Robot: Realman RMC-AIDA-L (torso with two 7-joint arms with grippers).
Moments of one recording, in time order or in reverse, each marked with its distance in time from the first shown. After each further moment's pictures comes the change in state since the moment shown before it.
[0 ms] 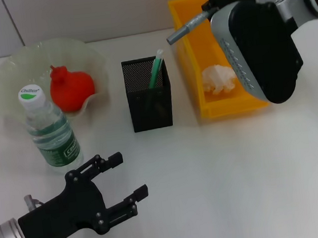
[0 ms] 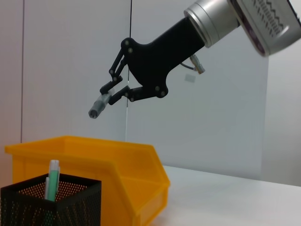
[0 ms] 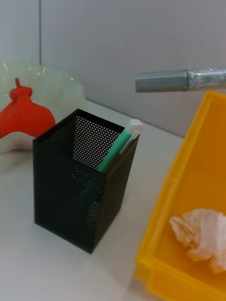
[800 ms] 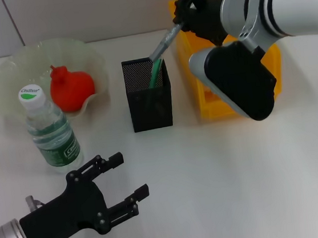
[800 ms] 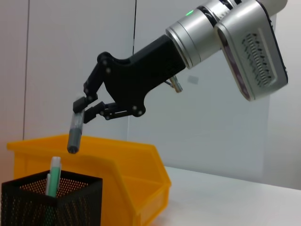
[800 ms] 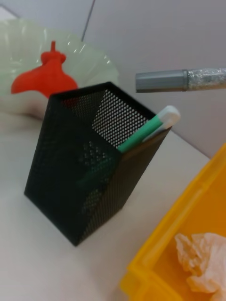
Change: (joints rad) left arm -0.007 -0.001 0.000 -0.022 -0.010 0.000 0.000; right arm 0.050 -0.008 -0.099 0.198 -0.001 0.215 -0.198
